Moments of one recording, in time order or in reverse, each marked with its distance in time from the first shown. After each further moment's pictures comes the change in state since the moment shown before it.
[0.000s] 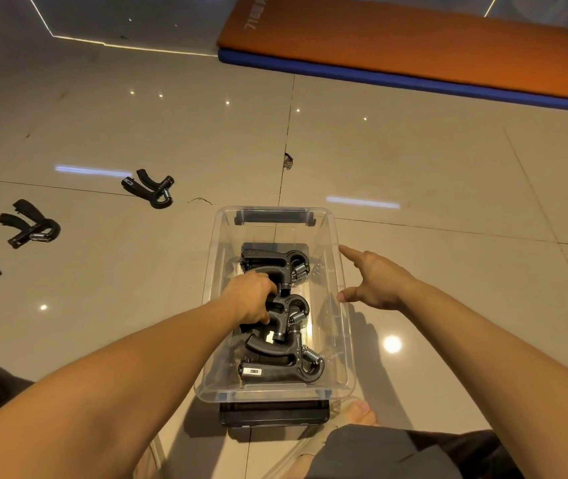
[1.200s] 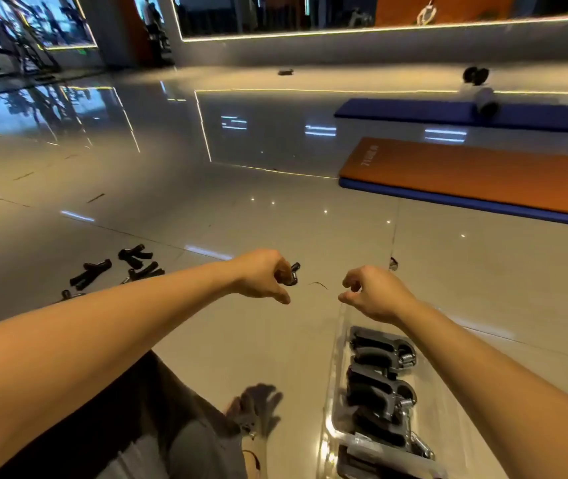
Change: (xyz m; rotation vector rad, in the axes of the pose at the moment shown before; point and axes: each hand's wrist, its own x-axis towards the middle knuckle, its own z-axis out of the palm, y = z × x) left_hand -0.250 -0.120 -0.207 -0.203 0.233 -0.196; right_hand -0.049 -0.226 -0.055 -0.024 0.331 -0.402
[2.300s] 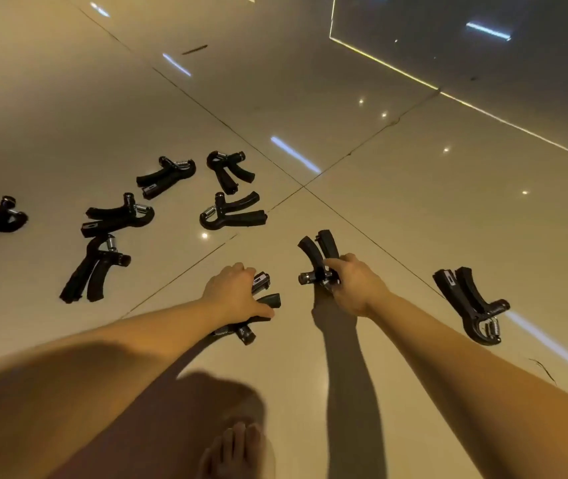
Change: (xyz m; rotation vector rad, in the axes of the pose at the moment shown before) left_hand 0.105 -0.476 0.186 -0.243 0.041 -0.647; right_hand 0.412 -0.234 0.317 -0.107 -0.435 -0.274
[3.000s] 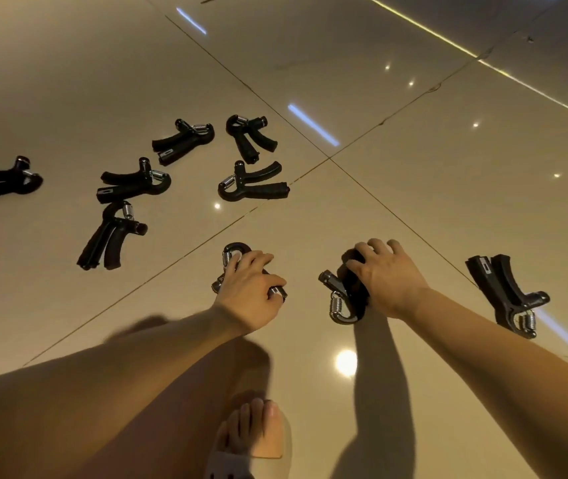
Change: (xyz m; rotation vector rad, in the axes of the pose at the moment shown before) left_hand -0.027 -0.014 0.040 -0.046 0.146 0.142; right_hand -0.002 0.016 0.016 -0.813 0.032 -0.320
